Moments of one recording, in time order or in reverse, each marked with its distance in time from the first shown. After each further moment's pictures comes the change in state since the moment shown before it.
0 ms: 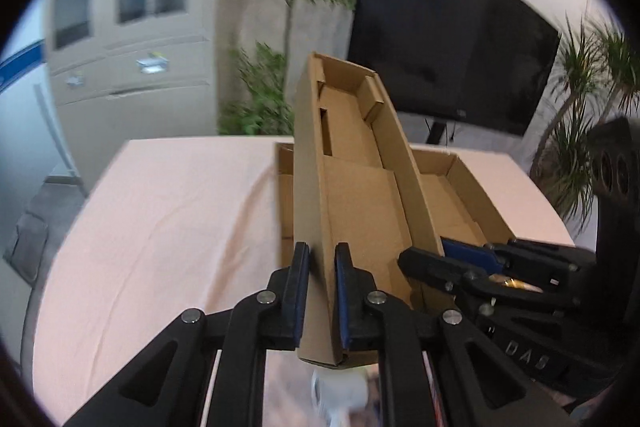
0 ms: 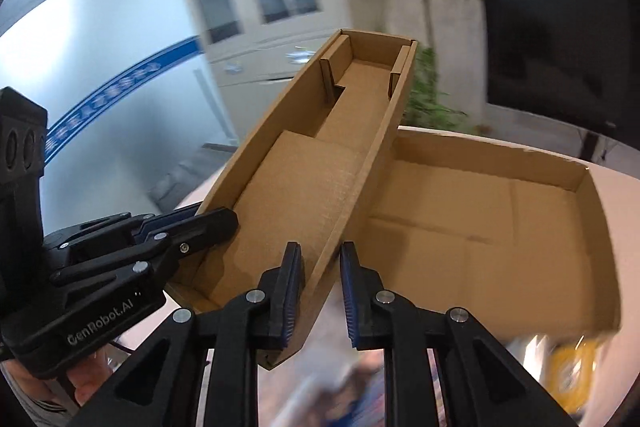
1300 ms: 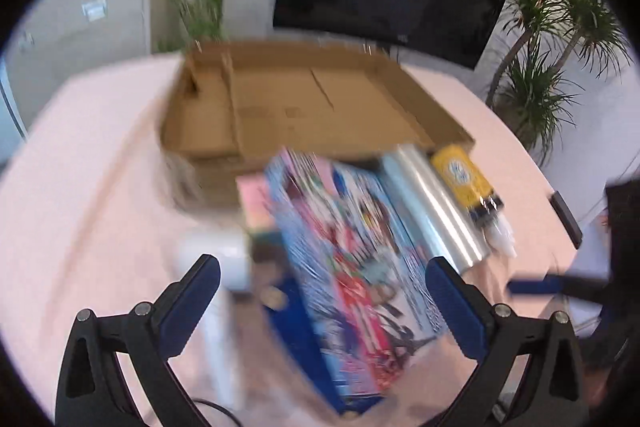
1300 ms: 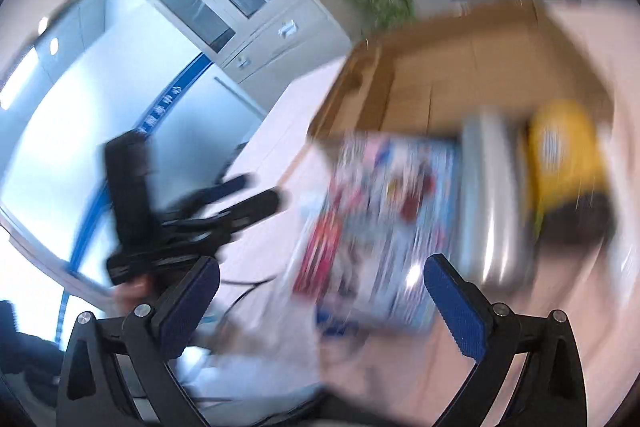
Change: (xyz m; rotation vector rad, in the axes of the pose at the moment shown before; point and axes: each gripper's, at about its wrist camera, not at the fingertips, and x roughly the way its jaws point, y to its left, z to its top) left arm 0.029 -0.077 -0.150 0.052 0.160 -0.164; right arm -0.083 -0.131 -0.219 0.328 0.120 0.345
